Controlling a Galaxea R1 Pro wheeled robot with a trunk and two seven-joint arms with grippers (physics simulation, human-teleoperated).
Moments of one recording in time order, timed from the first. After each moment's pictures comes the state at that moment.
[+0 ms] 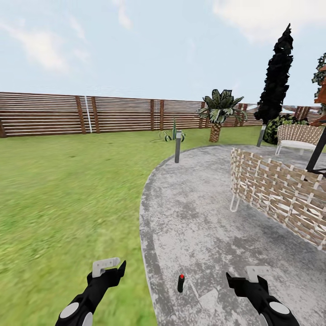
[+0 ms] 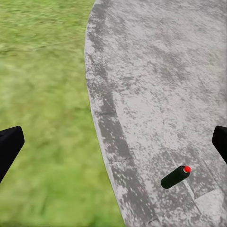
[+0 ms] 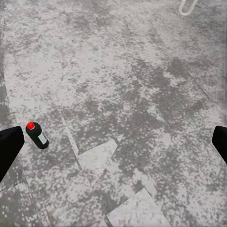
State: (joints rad) left arm 0.00 -0.09 0.01 -1.50 0.13 0.35 0.00; right arm 0.00 -0.07 -0.08 -1.49 0.00 0.51 0.01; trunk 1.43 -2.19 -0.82
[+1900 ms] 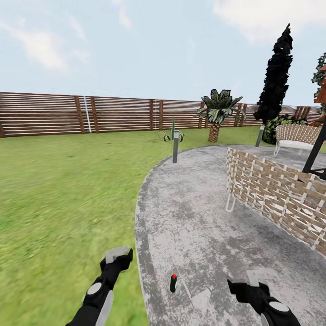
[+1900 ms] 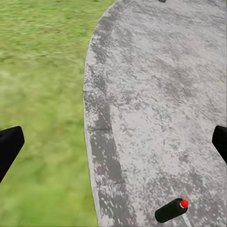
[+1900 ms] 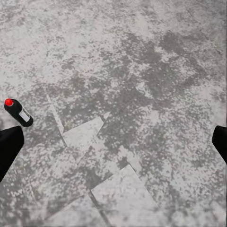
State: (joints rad) left arm -0.24 -0.14 0.01 -1.09 0.12 0.11 0.09; right arm 0.00 -0.07 -0.08 -1.49 -0.01 0.62 0.01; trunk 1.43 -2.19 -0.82
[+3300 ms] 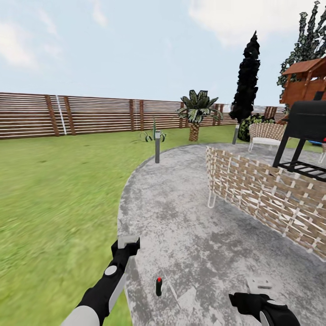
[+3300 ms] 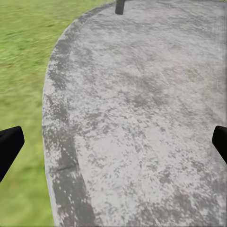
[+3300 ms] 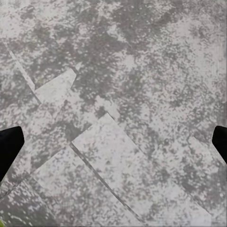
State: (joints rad) left arm -0.53 -0.15 0.01 -0.57 0.00 -0.19 0.10; right arm -0.01 -0.06 -0.09 -1.49 -0.01 0.84 0.01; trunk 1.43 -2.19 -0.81
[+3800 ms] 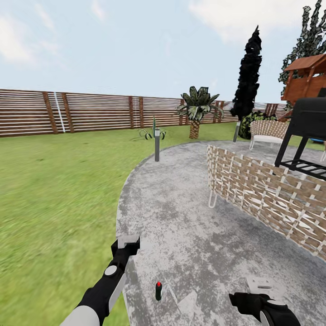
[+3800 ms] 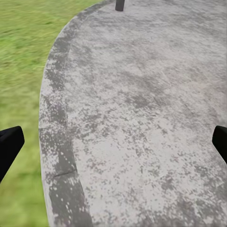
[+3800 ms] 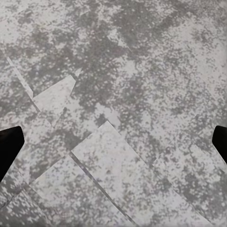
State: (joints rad) left arm -0.53 -0.15 0.01 -0.57 0.00 -0.20 0.10; right arm -0.01 -0.06 -0.09 -1.50 -0.01 0.84 0.01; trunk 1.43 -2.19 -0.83
